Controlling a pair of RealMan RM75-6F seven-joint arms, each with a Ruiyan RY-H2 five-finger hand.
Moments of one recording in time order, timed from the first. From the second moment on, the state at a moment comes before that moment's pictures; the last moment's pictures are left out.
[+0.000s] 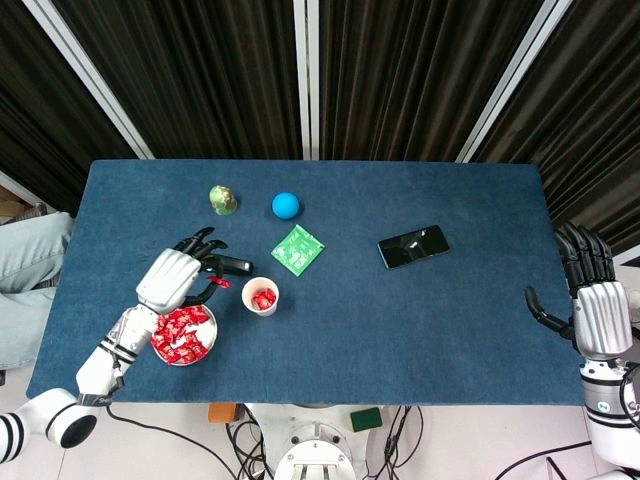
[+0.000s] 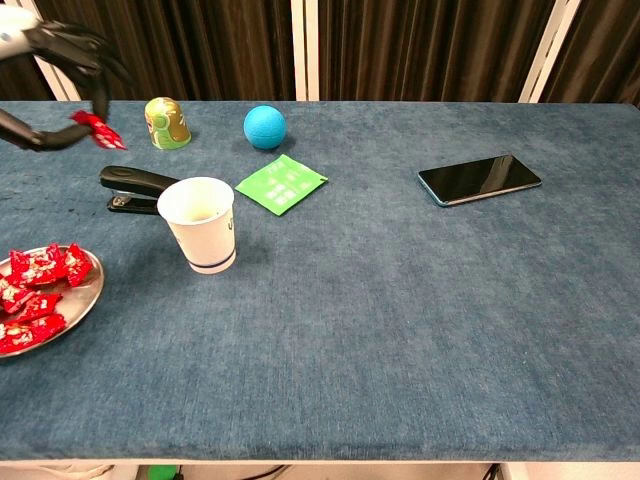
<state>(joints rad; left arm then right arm) -0.54 -1.28 -0.13 -1.64 1.49 1.12 0.02 0.18 -1.18 0.18 -1.61 -1.61 1.66 0.13</state>
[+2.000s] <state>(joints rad) -0.42 -1.23 0.04 -1.65 1.44 1.20 0.05 0.18 -1.19 0.17 -1.59 -1.61 1.65 0.16</state>
